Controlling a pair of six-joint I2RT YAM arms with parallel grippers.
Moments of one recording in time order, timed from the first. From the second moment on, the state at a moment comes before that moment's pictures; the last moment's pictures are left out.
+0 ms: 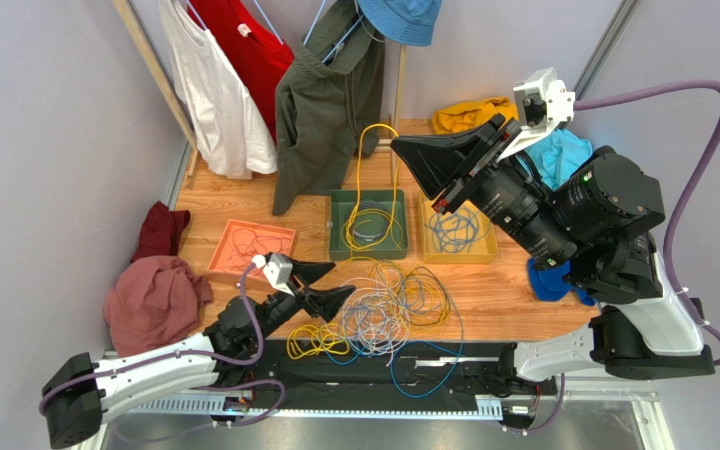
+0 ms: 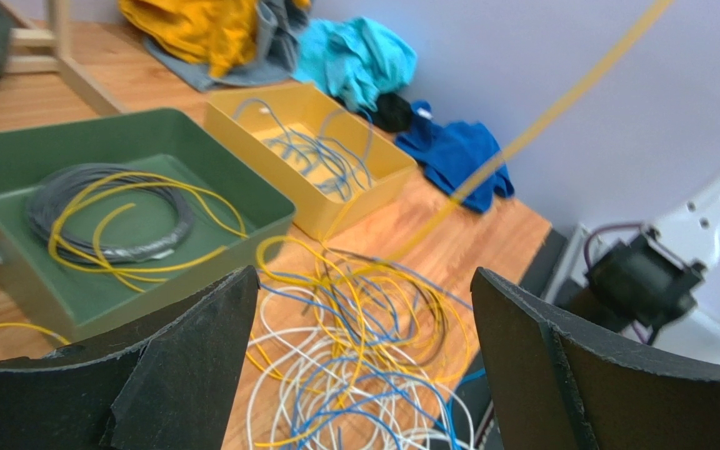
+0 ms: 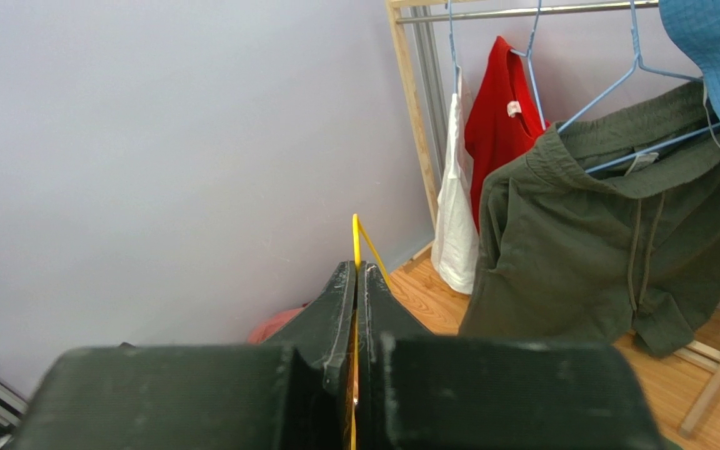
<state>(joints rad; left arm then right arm) -1.03 0.55 0.05 0.71 -0.15 -0.36 1.35 1.24 2.05 -0.52 0.50 0.14</state>
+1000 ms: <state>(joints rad) -1.09 0.71 0.36 0.53 -0.23 -0.25 1.35 1.10 1.89 -0.53 0.43 0.29</state>
